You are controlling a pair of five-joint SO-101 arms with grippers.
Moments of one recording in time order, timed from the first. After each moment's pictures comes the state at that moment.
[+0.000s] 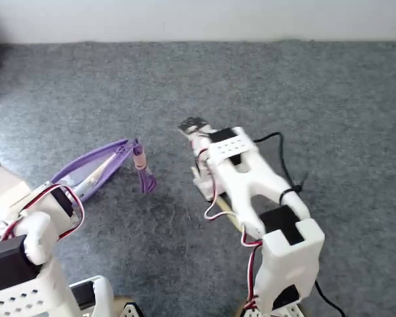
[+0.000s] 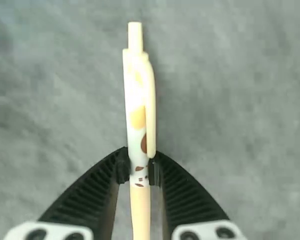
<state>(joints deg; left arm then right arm) -23.5 -58.0 26.2 99.4 22.5 -21.5 19.2 10.5 73.1 11.5</state>
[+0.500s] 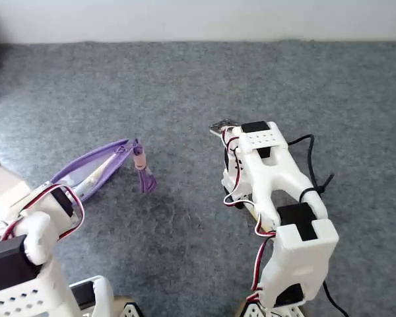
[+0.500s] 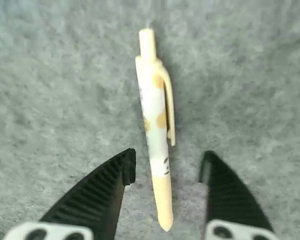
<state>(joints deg) -23.5 -58.0 26.2 99.4 22.5 -13.2 18.8 10.5 79.6 17.3</state>
